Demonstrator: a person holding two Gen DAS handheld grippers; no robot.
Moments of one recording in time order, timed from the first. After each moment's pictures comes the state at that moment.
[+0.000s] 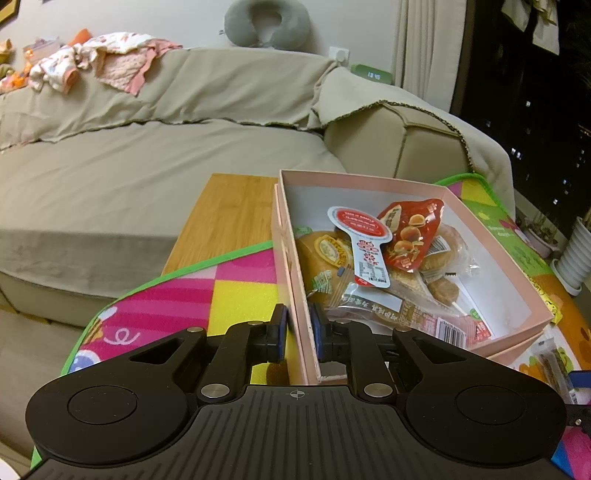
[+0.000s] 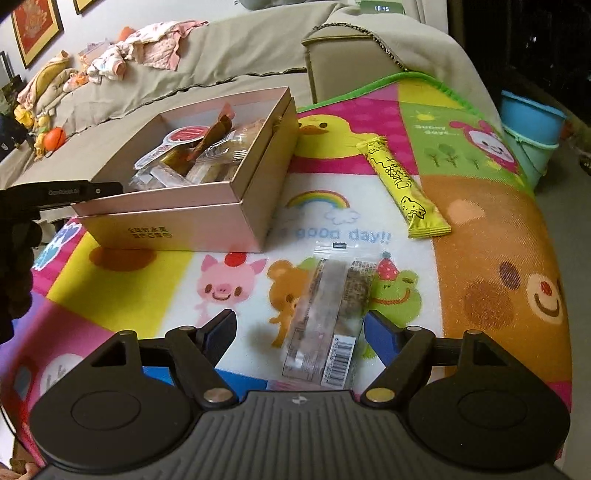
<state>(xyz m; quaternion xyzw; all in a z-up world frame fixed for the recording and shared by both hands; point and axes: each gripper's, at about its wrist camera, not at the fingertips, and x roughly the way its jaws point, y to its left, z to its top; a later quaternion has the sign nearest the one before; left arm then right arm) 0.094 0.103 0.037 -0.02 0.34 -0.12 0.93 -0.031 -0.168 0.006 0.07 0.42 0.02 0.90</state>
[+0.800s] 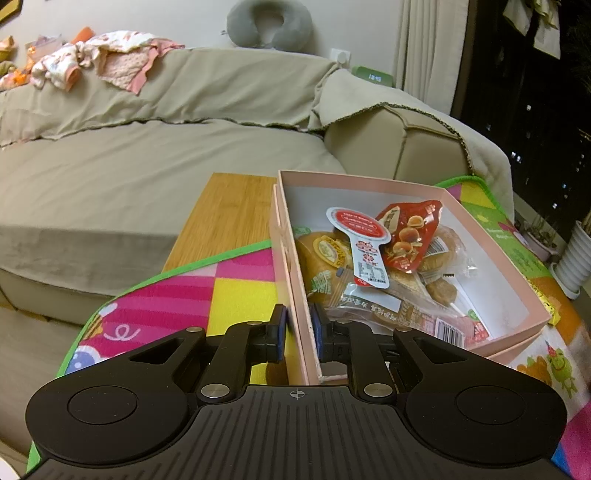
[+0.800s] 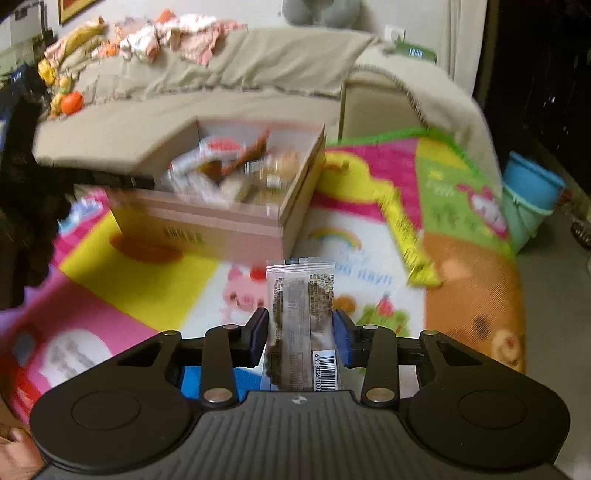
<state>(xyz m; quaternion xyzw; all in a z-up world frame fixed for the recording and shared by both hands) 0.092 0.102 0.038 -0.02 0.34 -0.13 0.93 -0.051 -0.142 0.055 -0.03 0.39 0.04 0.92</state>
